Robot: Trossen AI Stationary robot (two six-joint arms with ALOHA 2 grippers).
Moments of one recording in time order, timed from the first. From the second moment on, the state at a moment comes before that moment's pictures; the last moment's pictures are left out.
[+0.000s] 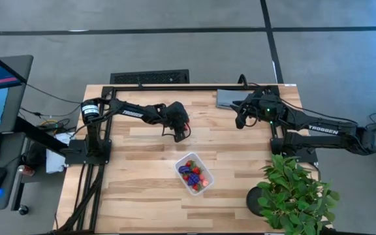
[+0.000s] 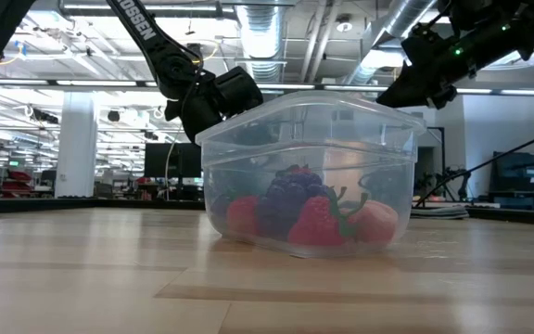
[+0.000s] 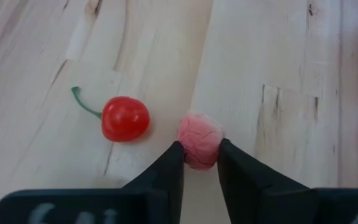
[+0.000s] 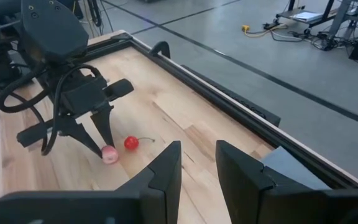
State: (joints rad) left arm 0.33 1.90 1.03 -0.04 0.12 0.05; right arm -0.41 0.80 0.50 -0.08 0.14 0.10
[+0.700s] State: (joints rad) left arm 0.33 1.75 1.03 -0.18 0.20 0.17; right arm -0.41 0.80 0.50 -0.13 0.14 0.12
